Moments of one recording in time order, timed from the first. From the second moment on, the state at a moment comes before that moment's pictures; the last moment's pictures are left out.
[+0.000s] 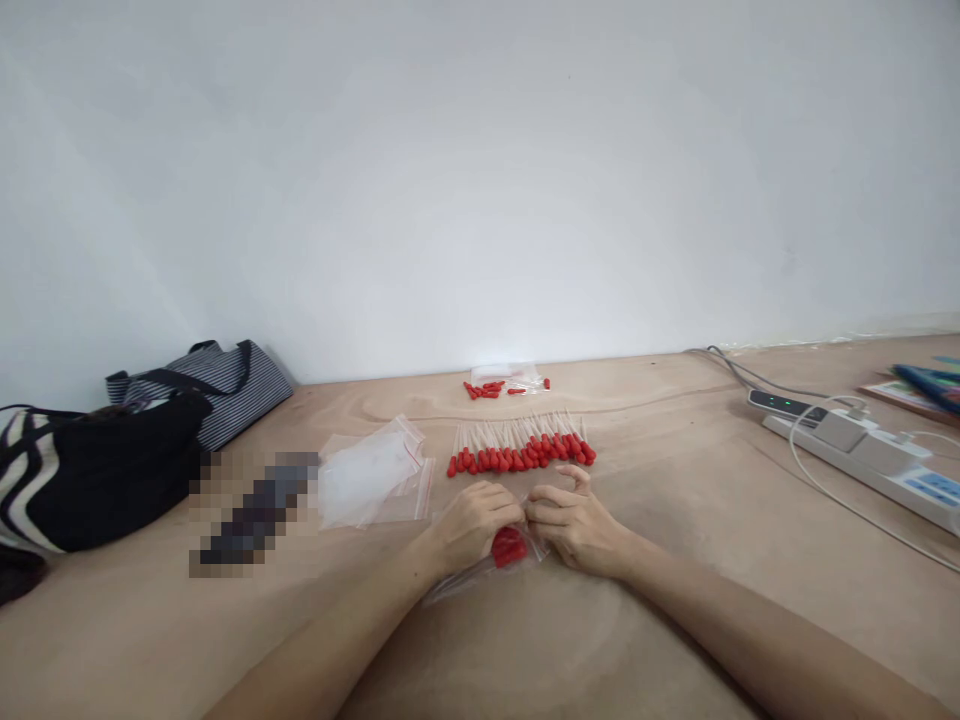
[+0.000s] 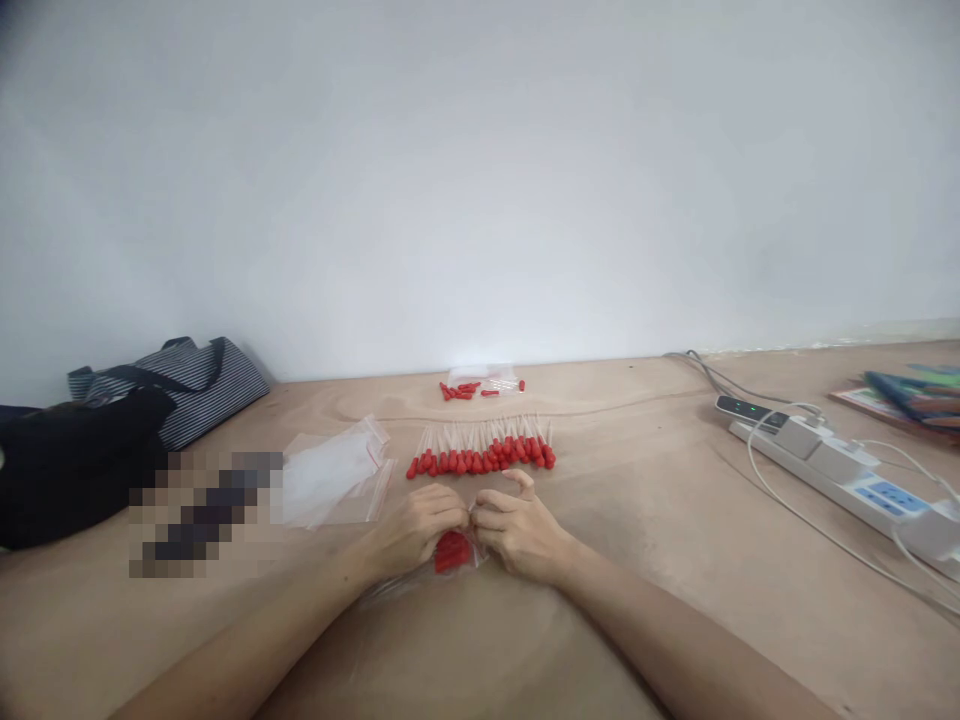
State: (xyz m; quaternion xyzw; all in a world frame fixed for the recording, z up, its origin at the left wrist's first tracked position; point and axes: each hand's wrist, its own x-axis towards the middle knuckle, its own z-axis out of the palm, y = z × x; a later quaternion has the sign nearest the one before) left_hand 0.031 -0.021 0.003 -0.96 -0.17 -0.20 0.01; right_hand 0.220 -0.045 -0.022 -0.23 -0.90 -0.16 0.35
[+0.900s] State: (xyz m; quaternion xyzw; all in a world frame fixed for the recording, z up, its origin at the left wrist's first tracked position) left_hand 0.002 -0.051 0.007 -0.90 -0.36 -0.11 -0.24; right_hand 0.236 -0.051 -0.011 -0.39 -0.87 0.13 0.28
